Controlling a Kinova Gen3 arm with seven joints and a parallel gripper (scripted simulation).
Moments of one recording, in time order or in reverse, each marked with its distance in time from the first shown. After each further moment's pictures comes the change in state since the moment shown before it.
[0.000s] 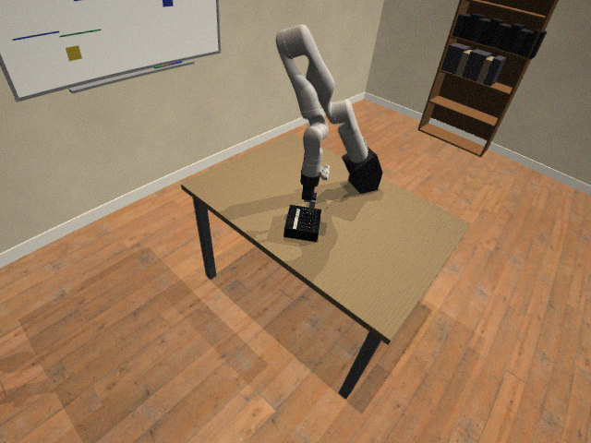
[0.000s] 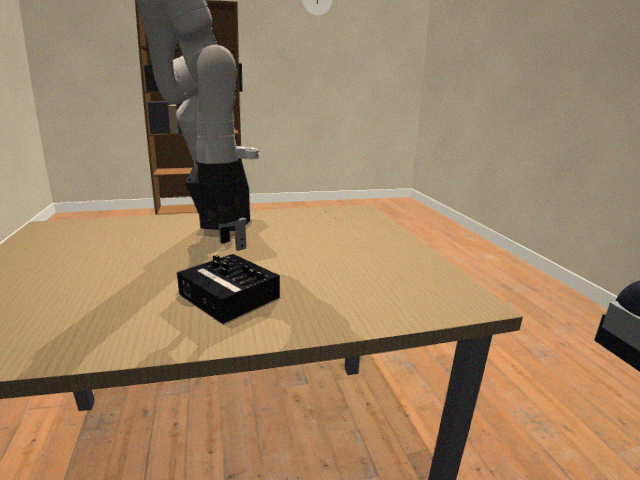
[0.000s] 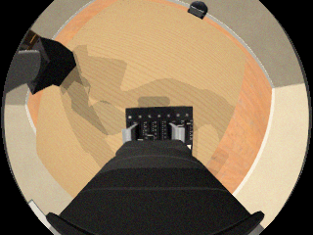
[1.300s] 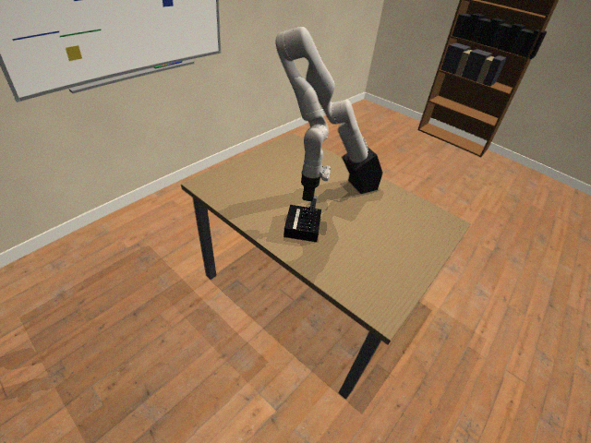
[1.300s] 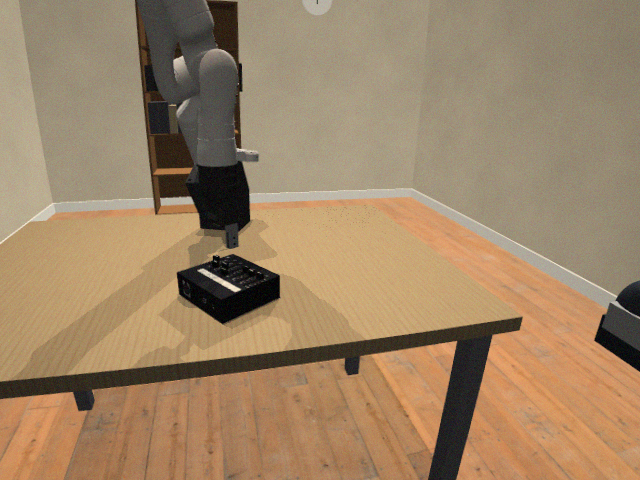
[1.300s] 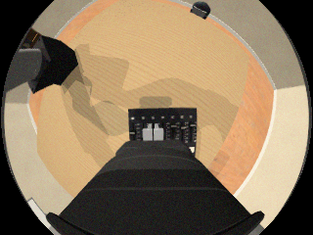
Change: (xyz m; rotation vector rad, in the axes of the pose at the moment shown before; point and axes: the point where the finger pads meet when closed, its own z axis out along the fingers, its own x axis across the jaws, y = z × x) arm -0.006 -0.003 0.006 0.002 -0.016 -0.013
